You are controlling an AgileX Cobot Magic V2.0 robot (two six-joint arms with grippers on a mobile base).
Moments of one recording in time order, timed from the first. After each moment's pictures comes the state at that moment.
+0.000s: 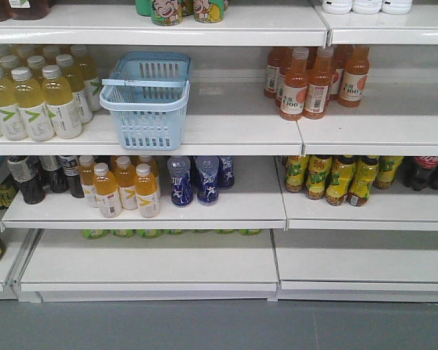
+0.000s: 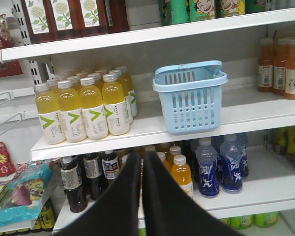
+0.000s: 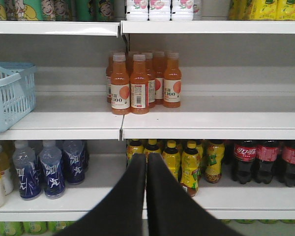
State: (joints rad) left arm 0.00 -0.01 0.03 0.22 0.05 -0.17; right arm -0.04 -0.01 0.03 -0.10 0.09 0.09
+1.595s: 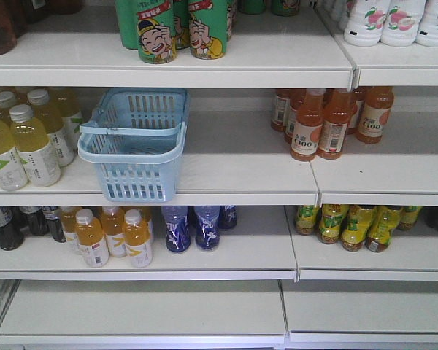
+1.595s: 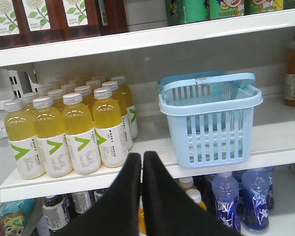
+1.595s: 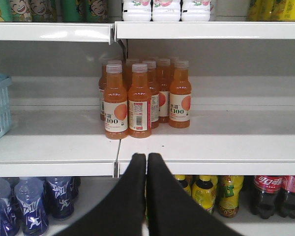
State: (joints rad) left arm 0.00 -0.01 0.03 0.22 0.06 -0.17; right arm -0.04 -0.01 0.03 -0.10 0.09 0.09
